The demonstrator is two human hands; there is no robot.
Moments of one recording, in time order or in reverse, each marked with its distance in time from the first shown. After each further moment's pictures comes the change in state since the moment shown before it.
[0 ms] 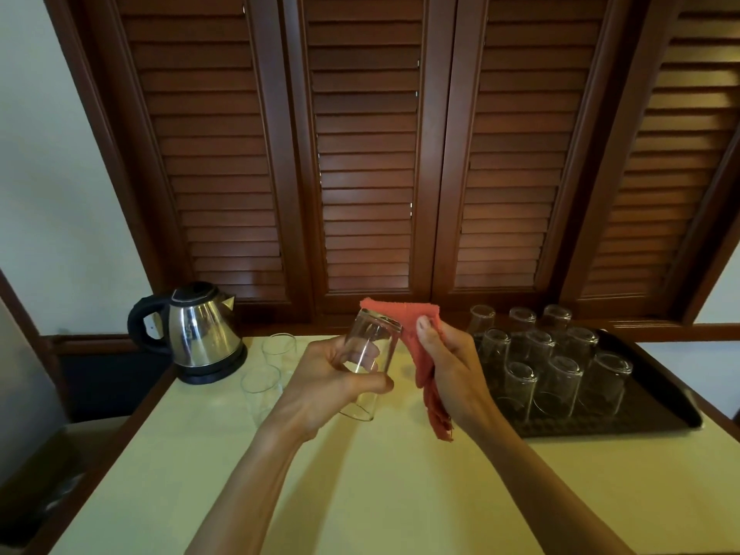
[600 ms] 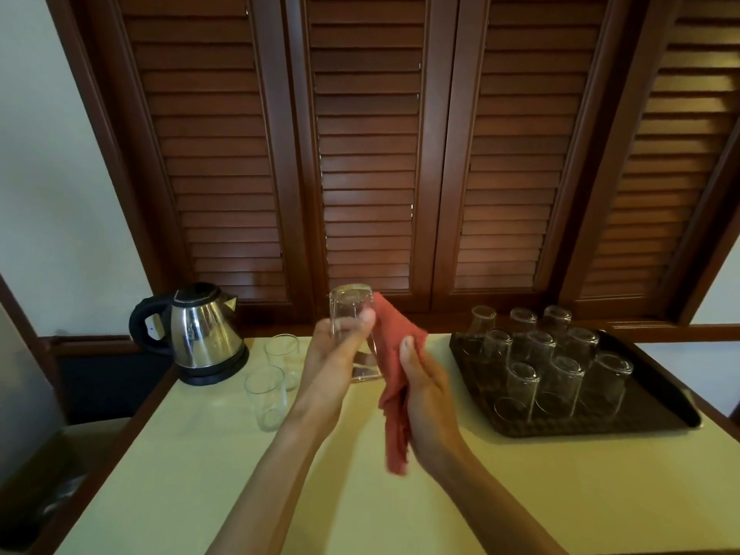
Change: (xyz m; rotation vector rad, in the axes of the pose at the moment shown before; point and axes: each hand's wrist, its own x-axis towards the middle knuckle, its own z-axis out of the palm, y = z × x) left_hand 0.009 -0.001 0.006 -0.331 0.175 0.024; right_hand -0.024 0.008 0.043 0.244 0.109 0.257
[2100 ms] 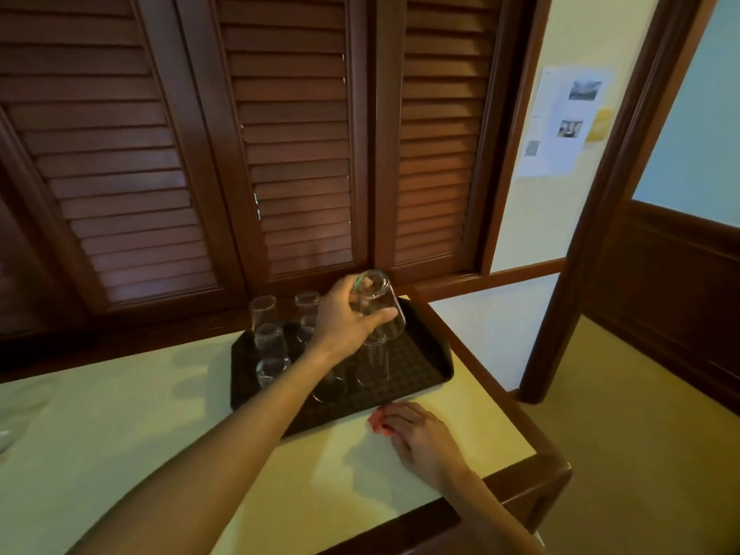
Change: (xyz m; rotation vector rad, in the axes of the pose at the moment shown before) left_hand 0.068 -0.090 0.398 0.495 -0.354 0.339; right_hand -0.012 0.096 -0.453 -1.483 -0.062 -0.258
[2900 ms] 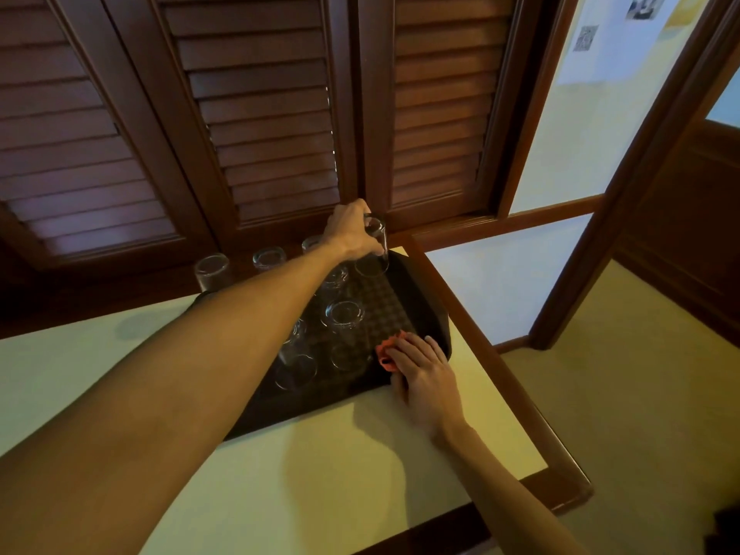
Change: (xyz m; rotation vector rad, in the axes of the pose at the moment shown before) left_hand 0.183 -0.075 0.085 0.517 -0.182 -0.176; right_hand 0.052 0.076 0.034 0.046 0.201 0.112
